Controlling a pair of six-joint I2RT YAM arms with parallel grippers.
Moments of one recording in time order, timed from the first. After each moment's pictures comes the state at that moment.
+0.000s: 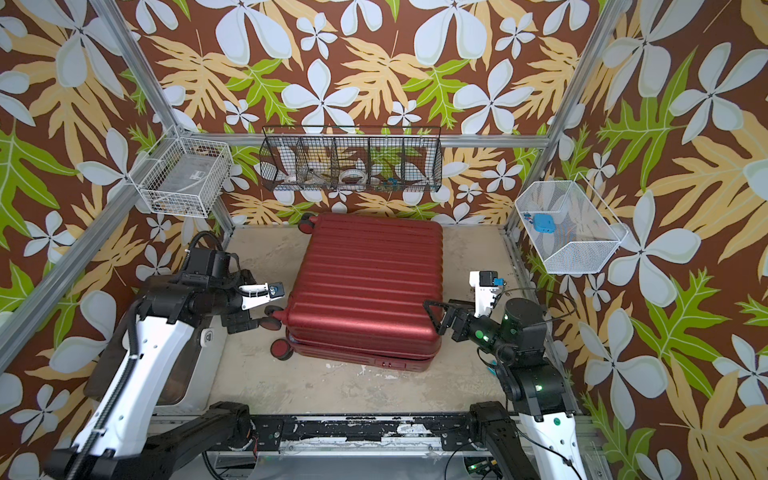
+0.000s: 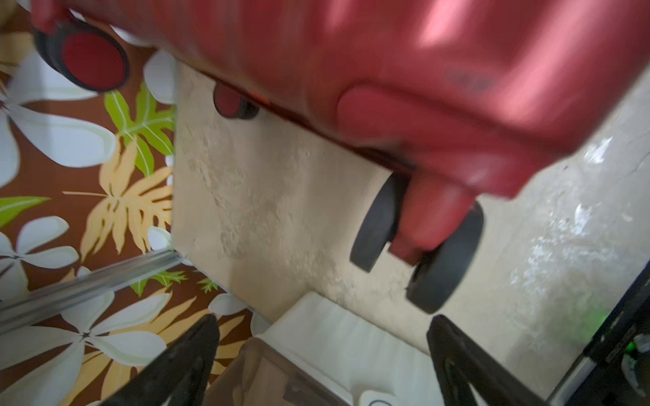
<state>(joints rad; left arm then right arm) -0.08 1.13 1.30 -1.20 0.07 1.26 0.11 0.58 0.89 -0.63 -0.57 0.49</state>
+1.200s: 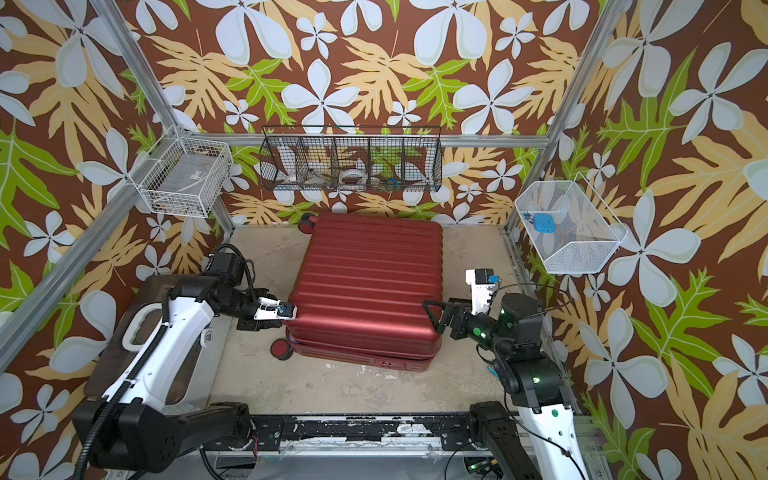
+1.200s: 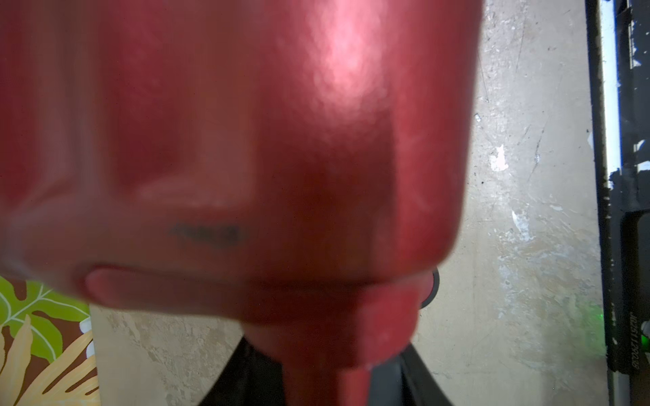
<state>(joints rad) -0.06 1.23 1.16 -1.18 0.40 1.60 0.12 0.62 0.90 -0.65 -0.56 0.42</state>
